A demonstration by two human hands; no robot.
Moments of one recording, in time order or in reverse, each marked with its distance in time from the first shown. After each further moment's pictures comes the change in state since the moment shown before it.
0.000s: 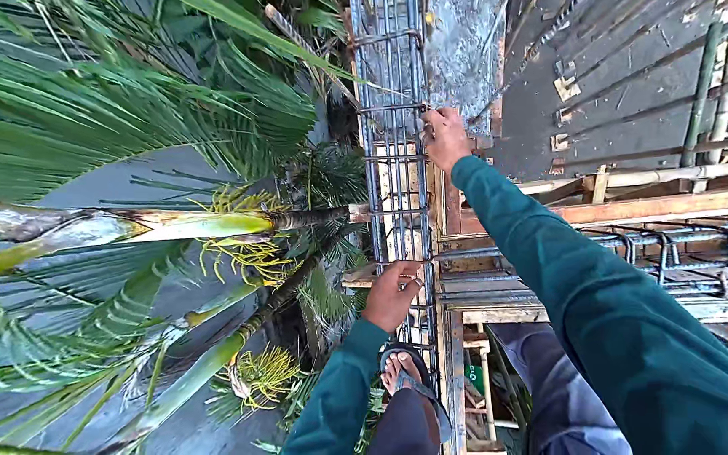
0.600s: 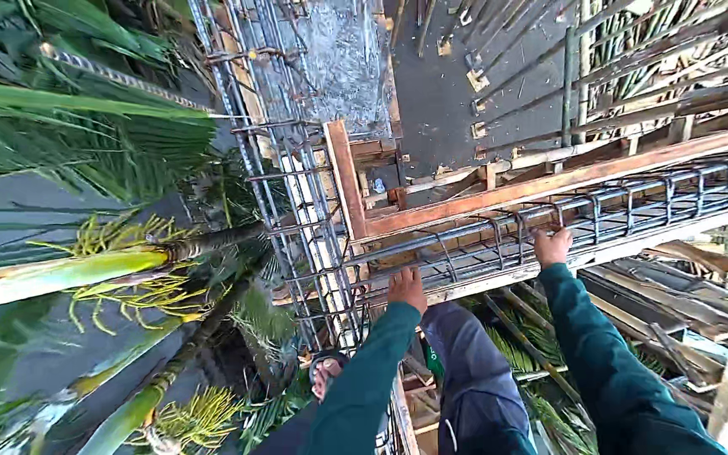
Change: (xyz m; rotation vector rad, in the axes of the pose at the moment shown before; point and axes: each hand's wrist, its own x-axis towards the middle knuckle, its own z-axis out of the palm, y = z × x) left_hand 0.041 0.052 0.219 0.872 -0.329 0.017; right_hand -0.338 0.278 -0.213 0.027 0.366 1.051
